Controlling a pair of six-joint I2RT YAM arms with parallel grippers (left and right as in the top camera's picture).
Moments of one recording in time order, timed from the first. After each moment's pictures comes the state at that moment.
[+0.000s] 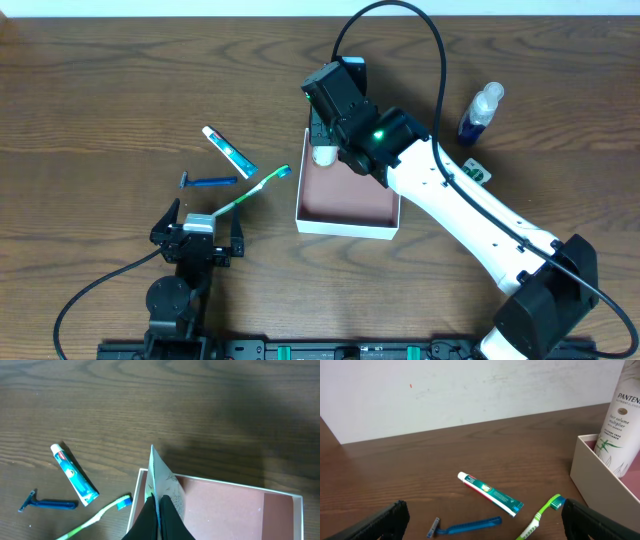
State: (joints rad) left arm -0.09 0.02 0.02 -0.12 -0.02 0.12; right arm 0.72 1.79 1.61 -0.71 0.26 0.64
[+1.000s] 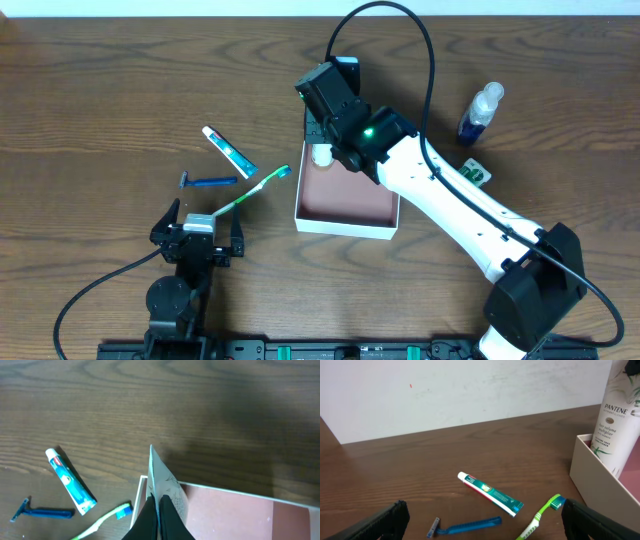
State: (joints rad) left arm -0.09 0.02 0.02 -0.12 -0.02 0.12; right arm 0.72 1.84 1.62 -0.66 0.27 0.64
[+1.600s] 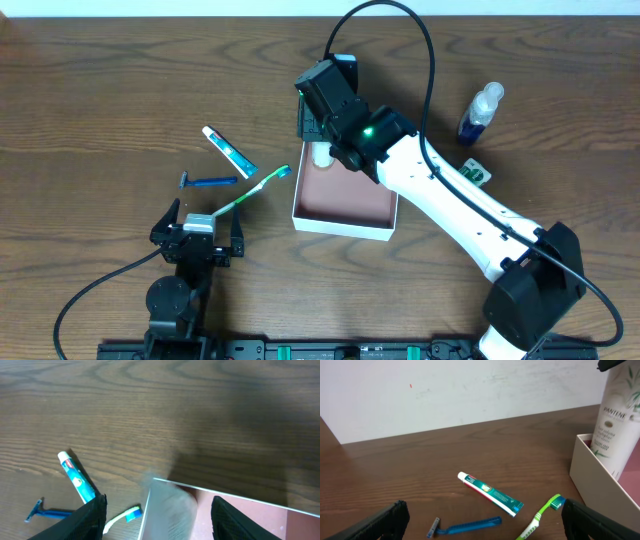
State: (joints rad) left arm -0.09 0.02 0.02 -0.12 -0.02 0.12; right arm 0.72 1.84 1.62 -0.63 0.24 0.65
